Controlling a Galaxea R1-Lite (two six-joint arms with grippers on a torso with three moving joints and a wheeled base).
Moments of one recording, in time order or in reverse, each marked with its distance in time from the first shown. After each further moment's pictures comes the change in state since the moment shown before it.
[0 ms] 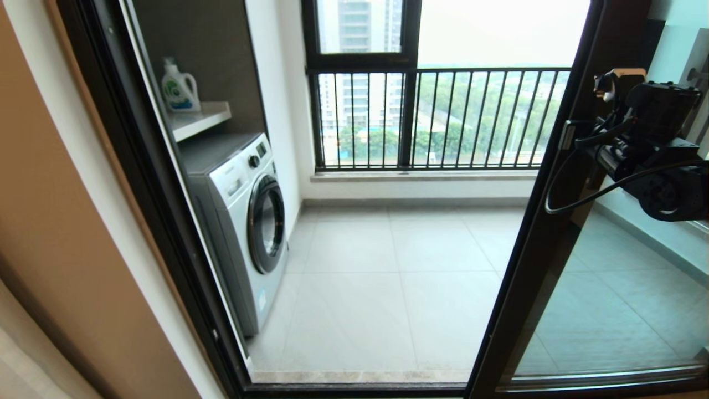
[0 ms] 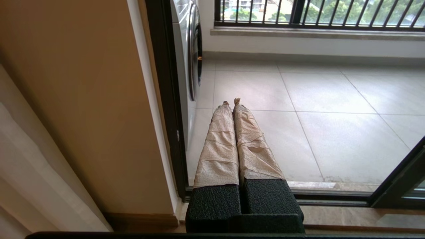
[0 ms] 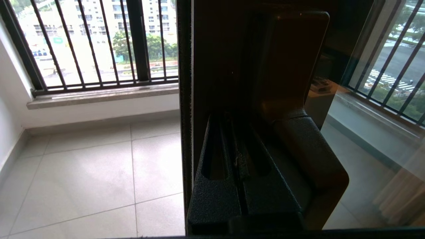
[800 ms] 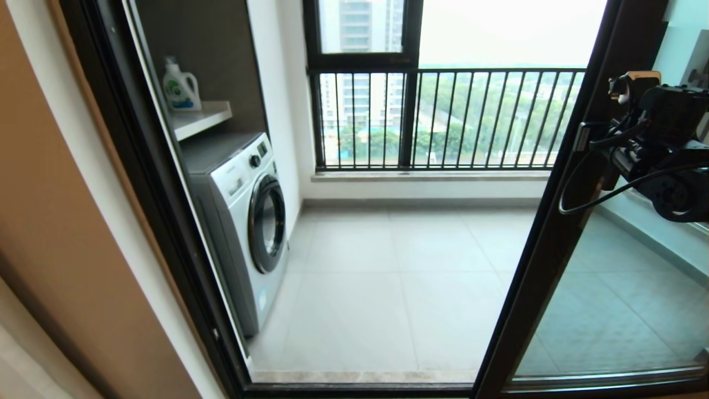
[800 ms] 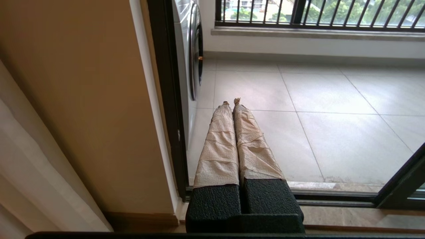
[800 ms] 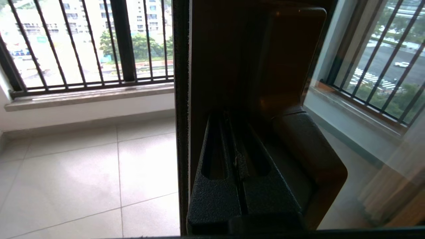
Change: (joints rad) left arm 0.000 0.000 0.000 0.000 0.000 0.000; right arm -0.099 0.002 0.015 -0.005 0.007 0.001
